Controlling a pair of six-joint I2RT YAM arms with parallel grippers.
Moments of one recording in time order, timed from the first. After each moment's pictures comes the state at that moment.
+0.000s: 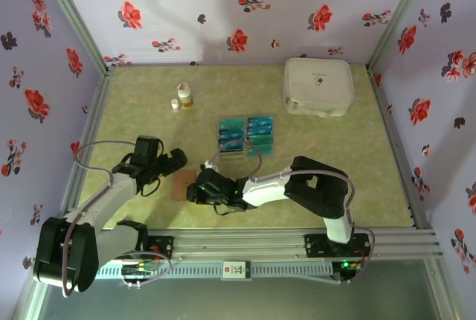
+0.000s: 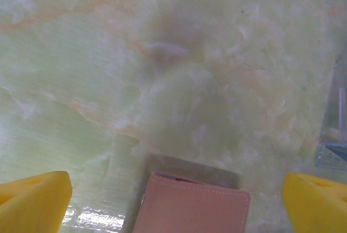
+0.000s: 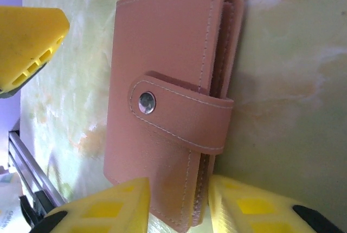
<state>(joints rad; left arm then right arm) -0.27 1.08 0.50 -0.38 0.06 -0.70 1.25 1.95 0.99 0.26 0.00 1.16</state>
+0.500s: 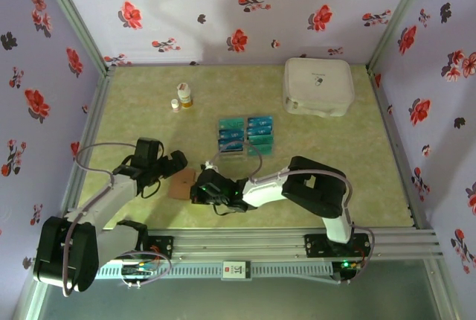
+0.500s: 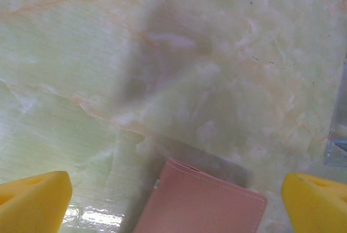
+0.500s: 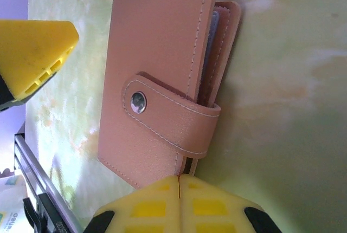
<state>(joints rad) -0.27 1.08 0.47 -0.36 0.07 -0.70 1.24 1.94 0.94 0.32 0.00 1.17</state>
